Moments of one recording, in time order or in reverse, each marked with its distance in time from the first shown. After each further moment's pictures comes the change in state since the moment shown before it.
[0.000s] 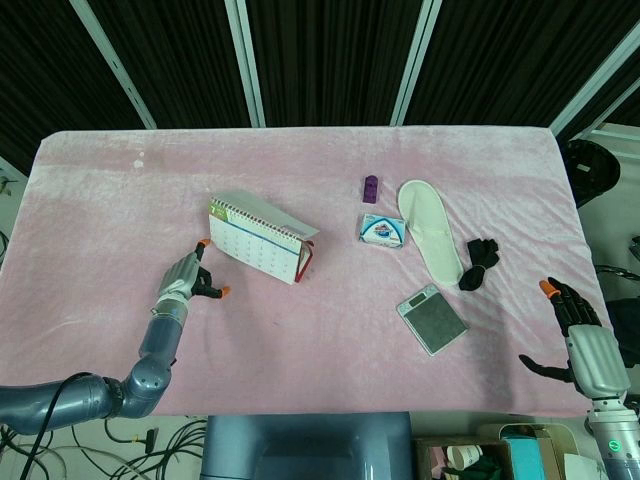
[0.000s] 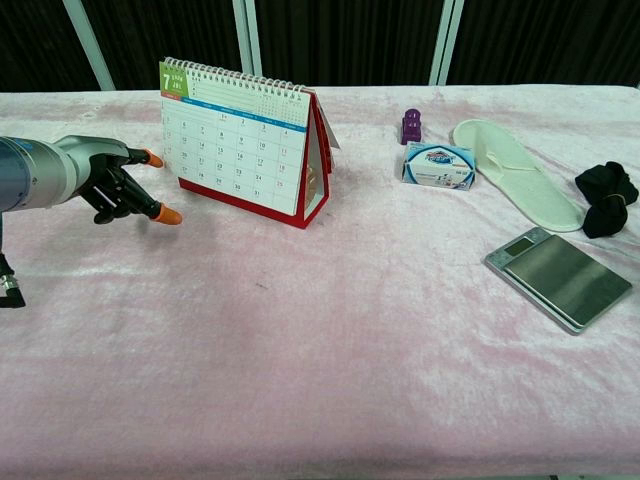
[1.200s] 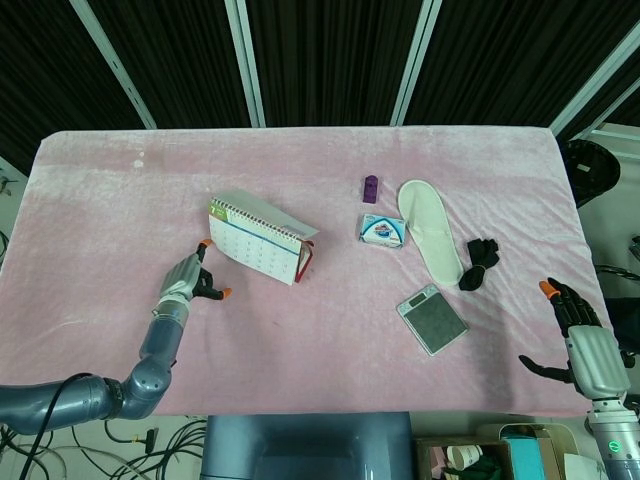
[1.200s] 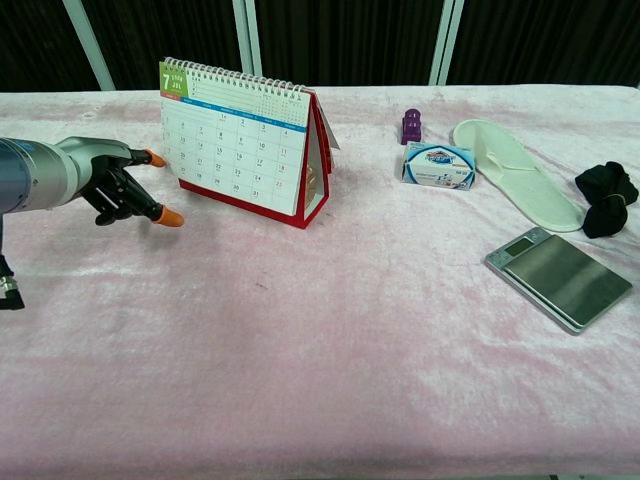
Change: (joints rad) left arm -0.008 0.001 0.014 -0.010 0.001 0.003 -0.005; right arm -0.002 0.001 -0.001 -0.001 -0.002 0.001 0.001
